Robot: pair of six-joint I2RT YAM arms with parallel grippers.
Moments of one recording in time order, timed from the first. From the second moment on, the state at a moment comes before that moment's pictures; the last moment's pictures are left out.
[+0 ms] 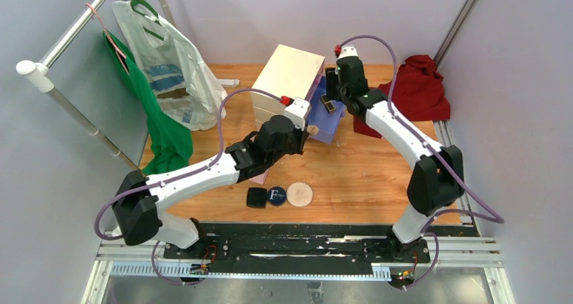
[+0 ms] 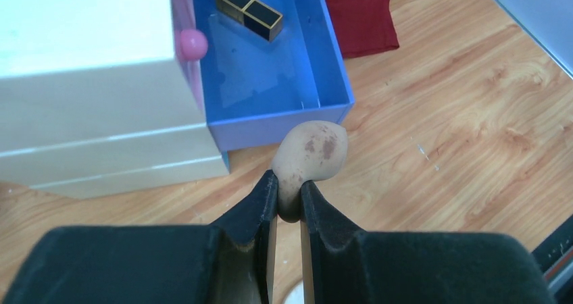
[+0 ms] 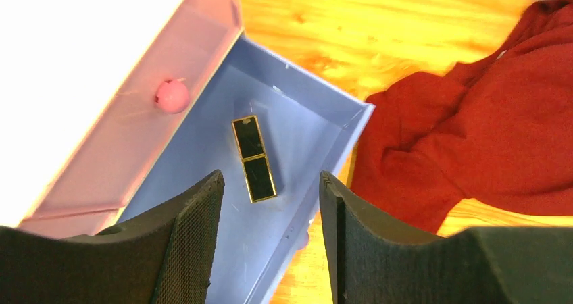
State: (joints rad) left arm -0.96 1.36 1.03 -0.01 -0.32 -0.22; right arm 0.45 1.71 1.46 -0.30 0.29 0.11
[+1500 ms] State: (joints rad) left arm -0.85 1.91 1.58 -0.22 -0.23 -0.16; right arm 0.74 0.91 0.82 -0.46 0.31 0.22
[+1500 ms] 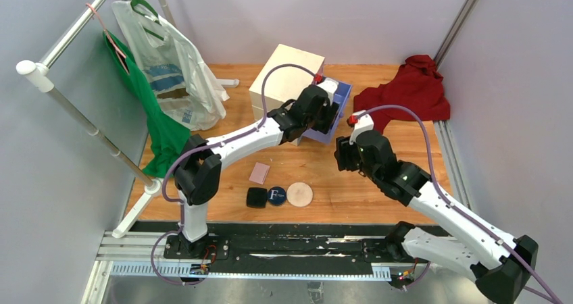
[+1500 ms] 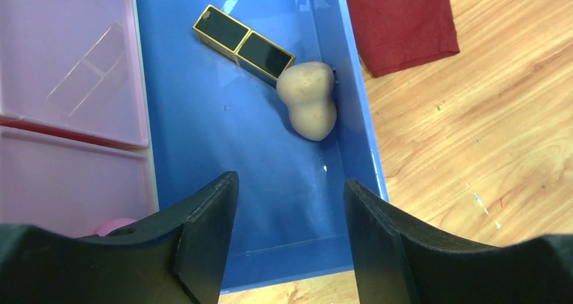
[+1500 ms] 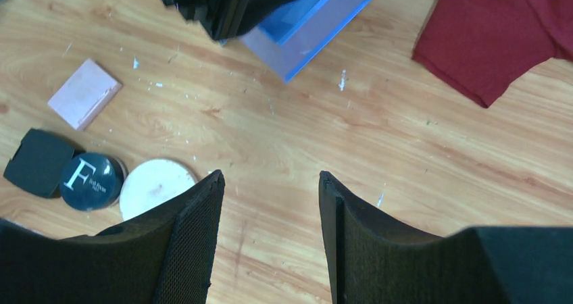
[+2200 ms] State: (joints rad) left arm -0.89 1.32 1.23 -0.13 -0.19 -0.21; right arm 0.91 0.95 0.59 -0.32 0.19 0.29
